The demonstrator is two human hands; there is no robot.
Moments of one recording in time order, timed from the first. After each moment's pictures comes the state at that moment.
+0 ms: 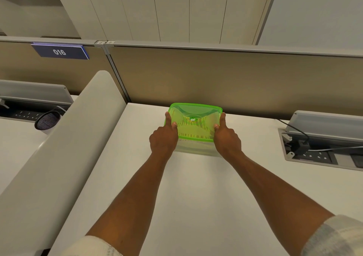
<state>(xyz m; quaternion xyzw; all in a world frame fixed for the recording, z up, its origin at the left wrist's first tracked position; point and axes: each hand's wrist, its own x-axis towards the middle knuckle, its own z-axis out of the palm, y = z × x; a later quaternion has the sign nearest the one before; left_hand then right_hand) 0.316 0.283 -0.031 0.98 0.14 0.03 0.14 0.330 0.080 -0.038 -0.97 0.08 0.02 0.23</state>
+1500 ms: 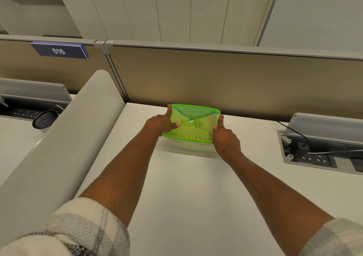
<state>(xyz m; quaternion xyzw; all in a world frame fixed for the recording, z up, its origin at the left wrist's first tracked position) 0.368 0.304 0.018 0.96 0.04 -0.23 0.12 0.331 0.077 -0.032 -0.98 0.06 0.04 0.20</state>
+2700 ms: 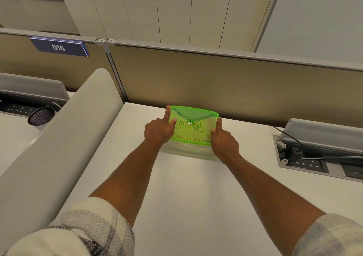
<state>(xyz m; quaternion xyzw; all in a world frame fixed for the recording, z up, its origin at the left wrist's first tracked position) 0.353 0.300 -0.024 0.99 0.07 -0.02 0.09 0.331 0.075 -0.028 -0.98 0.05 0.04 0.20</state>
